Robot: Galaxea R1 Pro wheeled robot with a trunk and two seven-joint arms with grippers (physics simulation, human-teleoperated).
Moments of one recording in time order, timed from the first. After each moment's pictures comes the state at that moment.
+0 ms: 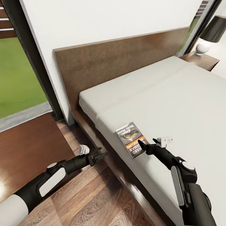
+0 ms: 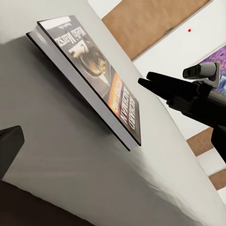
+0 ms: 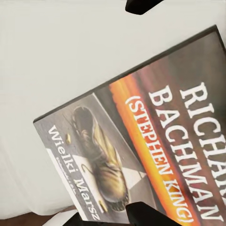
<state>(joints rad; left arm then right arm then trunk) -0.61 0.07 -0.41 -0.92 0.81 0.03 -0.80 -0.60 -0.15 0.01 -1.40 -0.15 0.48 0.43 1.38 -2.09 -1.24</state>
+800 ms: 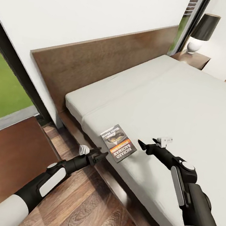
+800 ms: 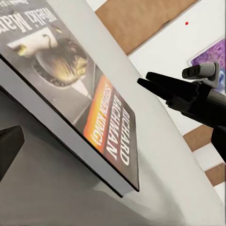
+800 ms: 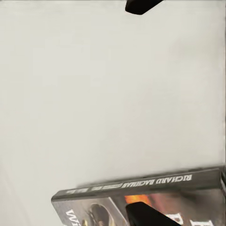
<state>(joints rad) -0.61 0.07 -0.41 -0.92 0.81 0.03 -0.80 -0.60 -0.15 0.01 -1.40 -0.15 0.47 0.44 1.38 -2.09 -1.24</state>
